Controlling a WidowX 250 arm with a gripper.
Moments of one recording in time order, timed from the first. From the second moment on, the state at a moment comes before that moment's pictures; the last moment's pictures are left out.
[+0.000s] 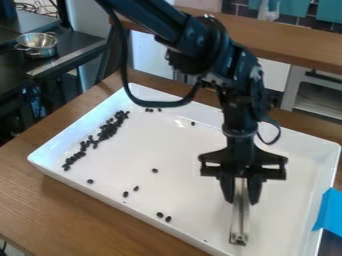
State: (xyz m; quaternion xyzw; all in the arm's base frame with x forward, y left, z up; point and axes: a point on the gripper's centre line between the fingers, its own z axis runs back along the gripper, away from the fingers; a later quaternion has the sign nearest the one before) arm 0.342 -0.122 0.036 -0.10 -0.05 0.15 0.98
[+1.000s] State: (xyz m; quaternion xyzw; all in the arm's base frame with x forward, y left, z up) arm 0.323 -0.033 0.024 -0.08 -0.06 0.09 0.99
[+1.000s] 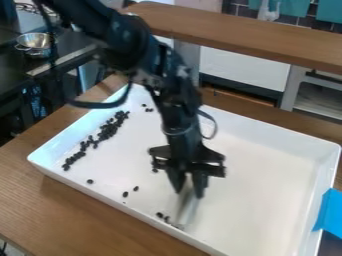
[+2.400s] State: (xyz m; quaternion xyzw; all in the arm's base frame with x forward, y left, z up) arm 0.317 0.112 0.026 0.02 -0.09 0.05 0.99
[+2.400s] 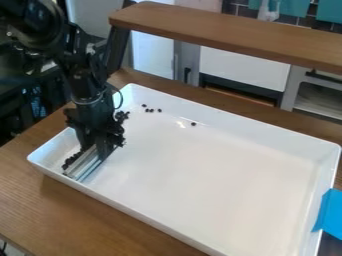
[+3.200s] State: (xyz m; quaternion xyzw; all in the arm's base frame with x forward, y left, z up) arm 0.386 -0.057 0.035 -0.12 -0.13 0.07 0.98
